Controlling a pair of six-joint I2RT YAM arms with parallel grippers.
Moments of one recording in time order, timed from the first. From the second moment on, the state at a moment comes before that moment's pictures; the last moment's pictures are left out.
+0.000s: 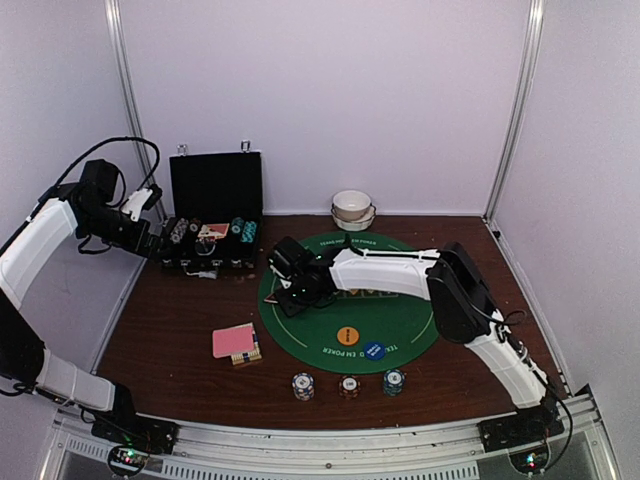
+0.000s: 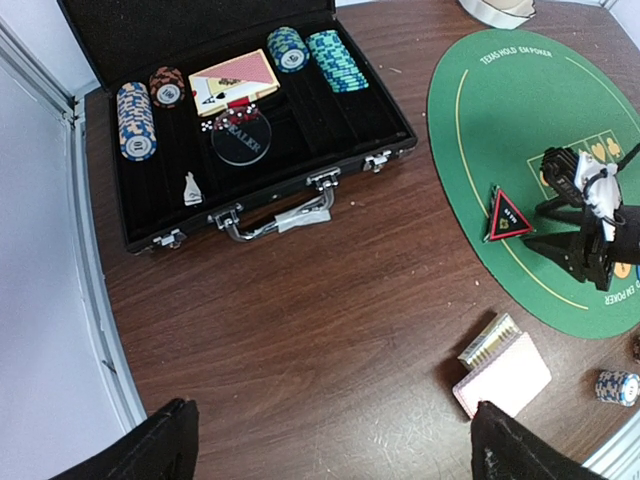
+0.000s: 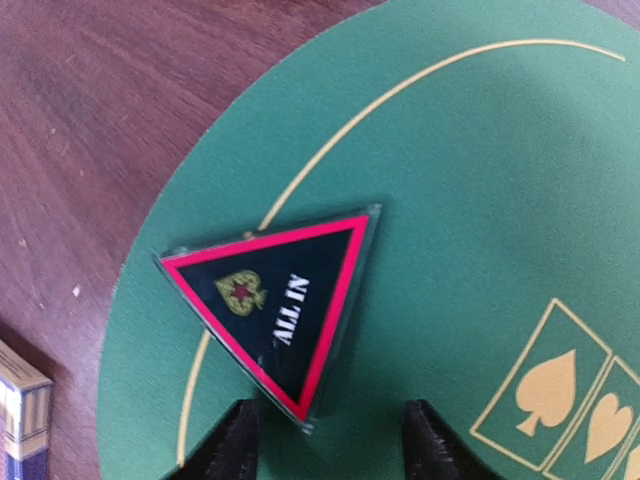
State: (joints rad) left arm 0.02 1.31 1.31 -0.96 0.29 0.30; right arm 0.97 2.50 2.13 -0.64 0.17 0.28
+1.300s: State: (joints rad) left arm 0.02 1.31 1.36 -1.00 0.31 0.31; right arm 1.03 1.92 1.21 -0.44 0.22 0.55
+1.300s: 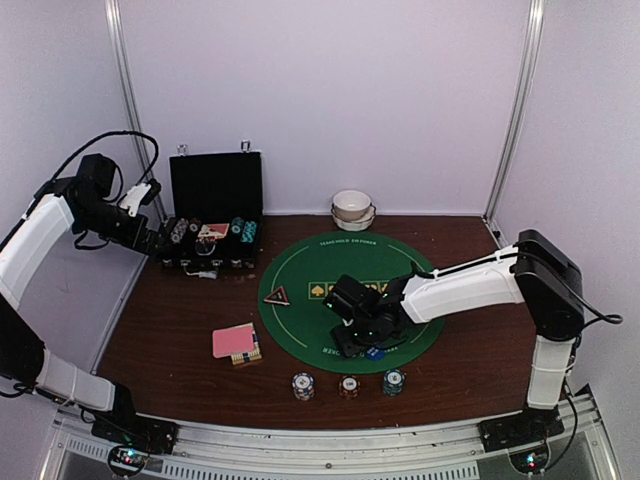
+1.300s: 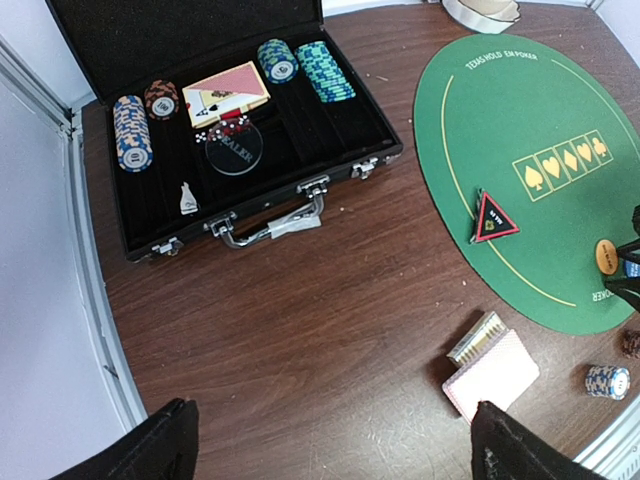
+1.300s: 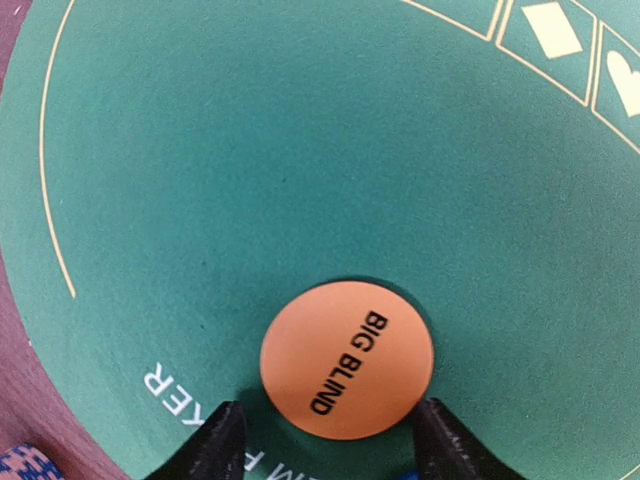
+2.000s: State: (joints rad) left arm 0.02 1.31 1.37 -1.01 0.31 0.31; right arm 0.91 2.07 1.41 -0.47 0.27 0.55
